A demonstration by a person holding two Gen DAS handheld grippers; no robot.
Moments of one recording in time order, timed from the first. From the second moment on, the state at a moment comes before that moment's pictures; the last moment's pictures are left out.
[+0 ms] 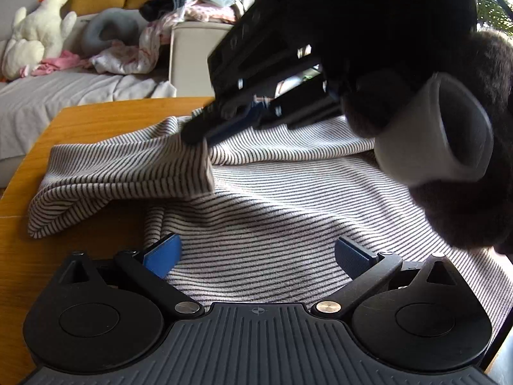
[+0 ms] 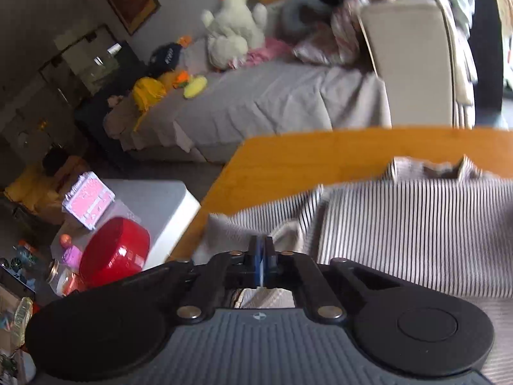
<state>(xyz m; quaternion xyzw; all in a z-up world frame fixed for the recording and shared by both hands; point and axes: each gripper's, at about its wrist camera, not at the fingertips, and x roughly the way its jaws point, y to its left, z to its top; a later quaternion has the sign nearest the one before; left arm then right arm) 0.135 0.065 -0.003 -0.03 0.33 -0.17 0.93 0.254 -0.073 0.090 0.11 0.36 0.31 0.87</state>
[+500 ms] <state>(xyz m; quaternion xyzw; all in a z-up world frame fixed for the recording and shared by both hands) 0.130 0.096 0.010 -0.10 0.34 -0.18 0.92 0.266 -0.117 0.063 0.18 0.45 0.30 0.82</state>
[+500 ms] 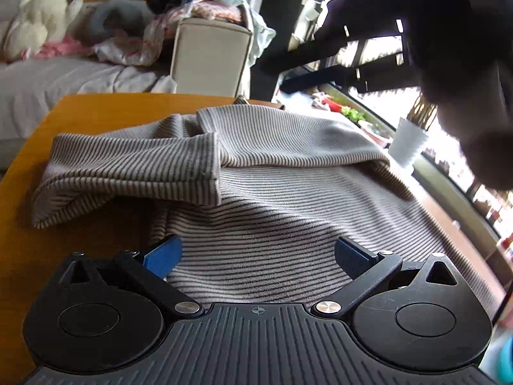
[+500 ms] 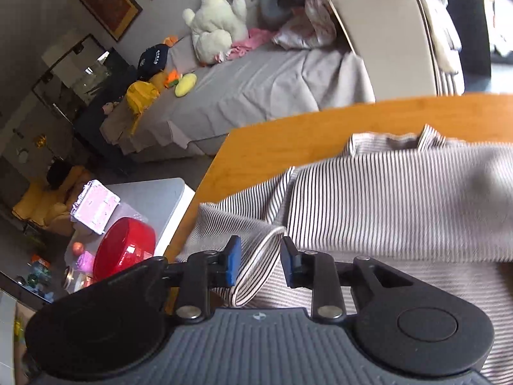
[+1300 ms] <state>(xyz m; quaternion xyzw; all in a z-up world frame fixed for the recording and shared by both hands) 0.122 0.110 0.044 -0.09 0.31 -0.14 0.93 0.272 -0.254 0.125 0.15 0.24 0.15 0.95</state>
